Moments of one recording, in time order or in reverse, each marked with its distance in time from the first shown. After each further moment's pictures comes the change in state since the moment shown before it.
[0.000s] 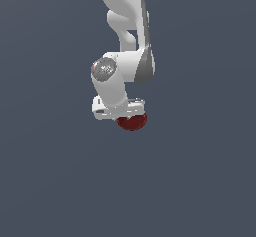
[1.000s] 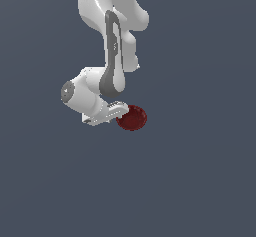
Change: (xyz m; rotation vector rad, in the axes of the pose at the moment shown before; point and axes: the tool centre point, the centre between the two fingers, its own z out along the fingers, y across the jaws) arm -0.028 0.044 0.053 0.343 -0.076 -0.085
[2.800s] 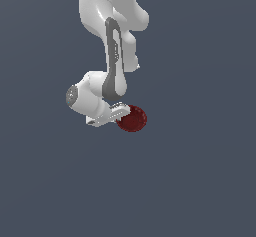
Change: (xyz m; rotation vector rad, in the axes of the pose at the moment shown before) arm -0.004 0.001 0.026 0.030 -0.001 -0.010
